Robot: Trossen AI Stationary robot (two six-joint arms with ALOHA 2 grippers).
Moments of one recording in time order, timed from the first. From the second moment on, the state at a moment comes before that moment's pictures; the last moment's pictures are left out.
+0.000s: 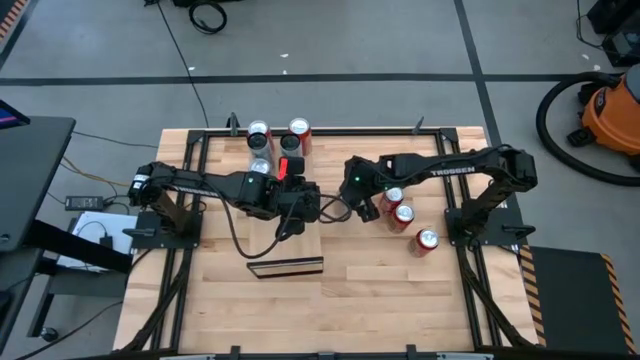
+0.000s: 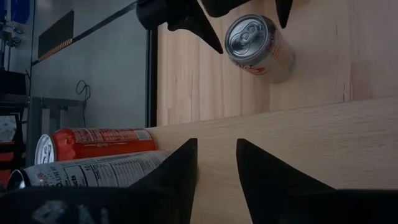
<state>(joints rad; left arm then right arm) -0.16 1.71 1.73 -1.11 -0.66 0.12 -0.15 1.57 1.14 -0.59 0.03 -0.49</state>
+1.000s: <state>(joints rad) -0.25 1.70 1.80 -1.16 -0.65 0.09 -0.32 1.45 0.94 -0.30 0.05 -0.32</state>
